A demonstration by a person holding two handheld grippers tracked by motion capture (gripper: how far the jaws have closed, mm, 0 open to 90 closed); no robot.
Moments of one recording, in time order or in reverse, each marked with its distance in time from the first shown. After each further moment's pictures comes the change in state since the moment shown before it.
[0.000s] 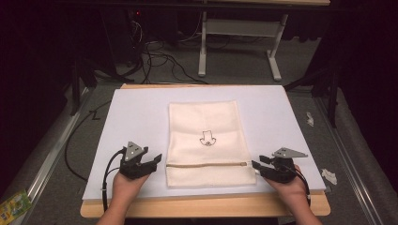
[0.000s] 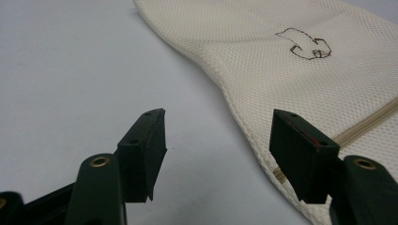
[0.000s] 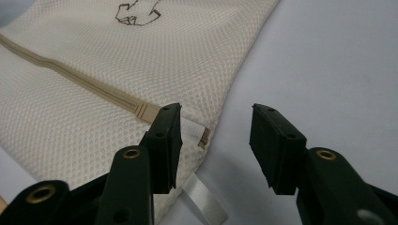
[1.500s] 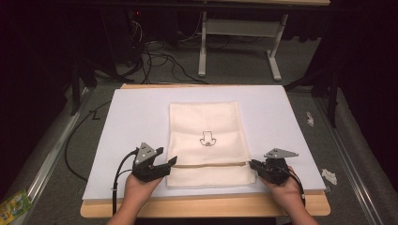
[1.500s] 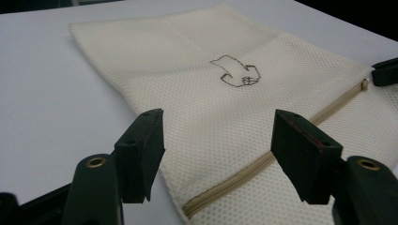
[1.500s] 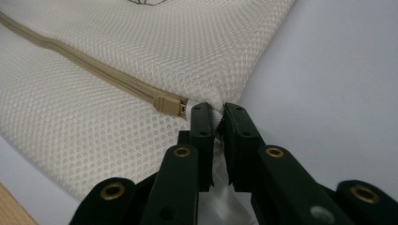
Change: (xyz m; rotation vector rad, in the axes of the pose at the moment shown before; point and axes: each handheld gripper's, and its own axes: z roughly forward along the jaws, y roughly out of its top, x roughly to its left) left arm -0.044 0.016 0.002 -0.060 -0.140 0.009; right arm 0.015 0.004 0.009 0.067 0.000 -0.040
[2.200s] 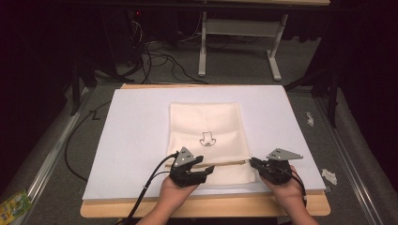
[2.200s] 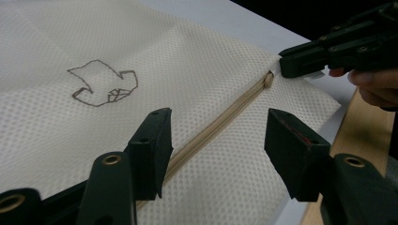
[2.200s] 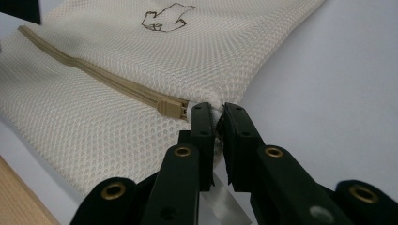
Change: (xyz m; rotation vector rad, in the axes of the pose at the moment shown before) left arm -0.080 0.011 0.061 0.037 -0.230 0.021; right arm 0.006 0.004 -0.014 -0.087 0.011 -0.049
